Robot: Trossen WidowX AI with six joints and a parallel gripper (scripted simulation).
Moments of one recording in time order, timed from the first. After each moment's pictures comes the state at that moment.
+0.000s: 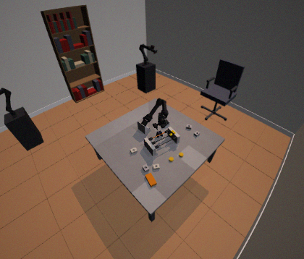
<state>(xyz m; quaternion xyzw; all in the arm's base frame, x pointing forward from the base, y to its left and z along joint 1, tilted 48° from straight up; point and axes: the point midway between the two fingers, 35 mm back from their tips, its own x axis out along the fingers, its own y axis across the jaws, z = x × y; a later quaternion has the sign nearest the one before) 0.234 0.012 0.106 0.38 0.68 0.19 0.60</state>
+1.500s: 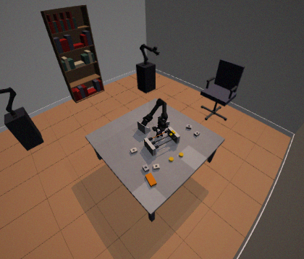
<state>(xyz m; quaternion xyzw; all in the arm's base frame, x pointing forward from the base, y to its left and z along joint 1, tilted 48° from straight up) 0.227 0.054 0.065 0.38 0.69 0.18 0.59</state>
